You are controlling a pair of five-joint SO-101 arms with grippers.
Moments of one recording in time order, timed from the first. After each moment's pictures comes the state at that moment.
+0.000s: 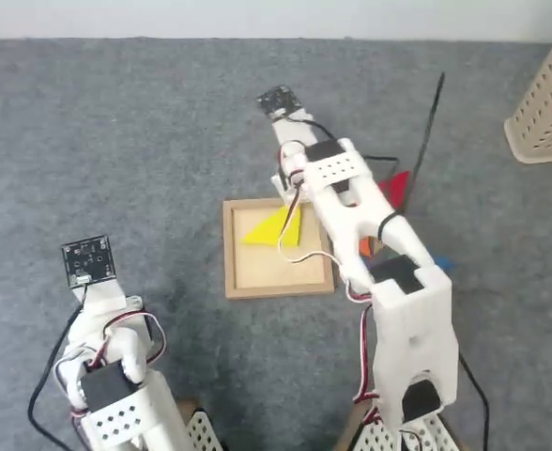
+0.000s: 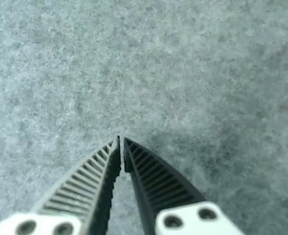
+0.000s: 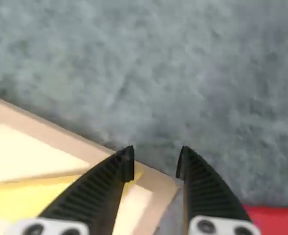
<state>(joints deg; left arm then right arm) -31.7 -103.7 97.1 72.0 -4.0 -24.7 32.6 -10.7 55.1 9.5</state>
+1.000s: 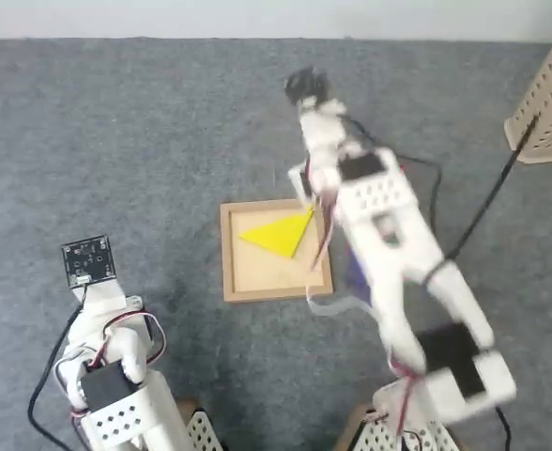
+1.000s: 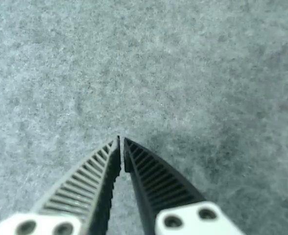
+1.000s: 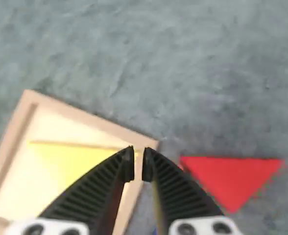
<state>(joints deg) -31.6 -103.7 97.1 72.0 -4.0 -26.0 -4.4 20.9 48.4 7.6</state>
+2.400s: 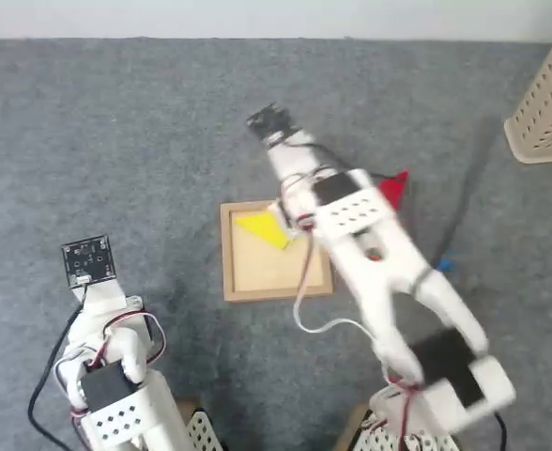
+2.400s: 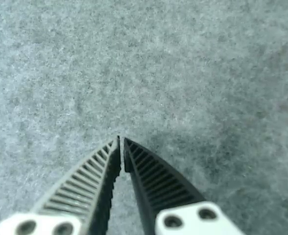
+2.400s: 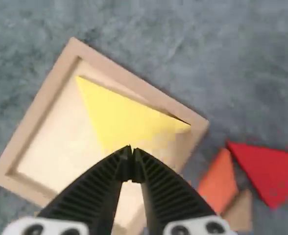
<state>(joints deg) -31.6 -103.7 97.1 72.0 -4.0 -28.9 -3.4 17.9 57.6 8.7</state>
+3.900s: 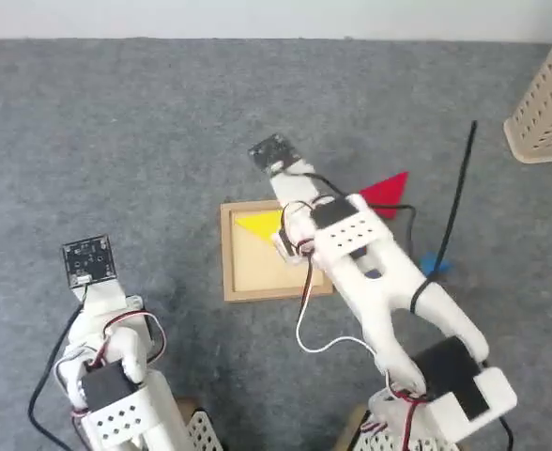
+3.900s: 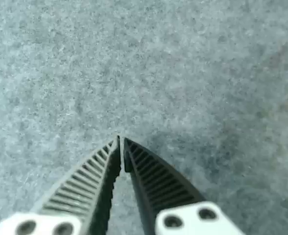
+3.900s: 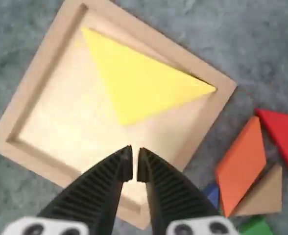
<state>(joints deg) -31.6 -103.7 97.1 72.0 -4.0 -32.9 -4.5 30.2 51.6 7.6</state>
